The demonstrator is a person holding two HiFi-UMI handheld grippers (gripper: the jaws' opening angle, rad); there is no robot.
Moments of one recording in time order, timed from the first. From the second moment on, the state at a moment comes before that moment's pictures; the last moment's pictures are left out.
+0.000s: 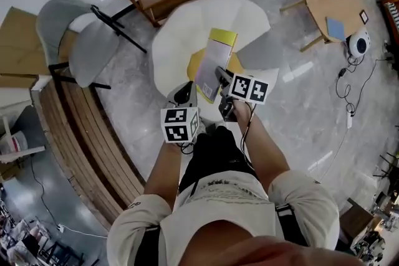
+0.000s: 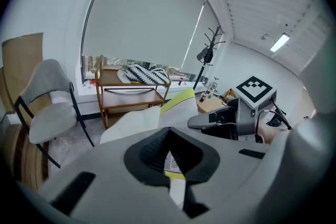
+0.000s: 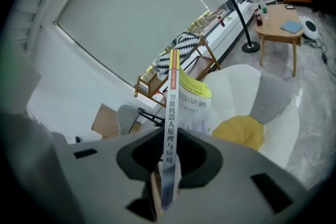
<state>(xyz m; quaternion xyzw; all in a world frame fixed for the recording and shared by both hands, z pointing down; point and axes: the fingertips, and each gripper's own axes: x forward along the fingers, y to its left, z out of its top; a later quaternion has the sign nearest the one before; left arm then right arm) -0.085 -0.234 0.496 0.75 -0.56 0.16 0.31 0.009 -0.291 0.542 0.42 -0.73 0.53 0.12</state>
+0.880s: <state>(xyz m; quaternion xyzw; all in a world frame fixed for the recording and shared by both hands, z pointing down) -0.042 -0.277 0.226 0.79 -0.59 0.08 0.11 0.028 -0.327 0.276 0.38 -0.79 0.48 -0.06</state>
